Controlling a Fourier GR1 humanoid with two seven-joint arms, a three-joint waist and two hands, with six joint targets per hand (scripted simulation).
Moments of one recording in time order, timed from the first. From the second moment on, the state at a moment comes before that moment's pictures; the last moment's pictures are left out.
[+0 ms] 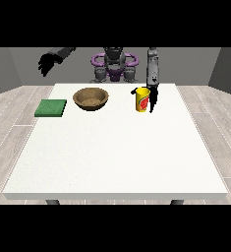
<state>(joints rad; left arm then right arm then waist) -0.43 0.11 0.21 -0.82 0.04 0.03 -0.58 -0.16 -0.22 -0.25 -1.61 -0.28 0.18 -0.02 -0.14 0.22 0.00</state>
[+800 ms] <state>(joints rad) -0.51 0.11 0.13 -0.67 -0.17 0.34 -0.58 -0.17 -0.36 -0.38 -1.51 -0.42 0.30 0.06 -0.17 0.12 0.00</state>
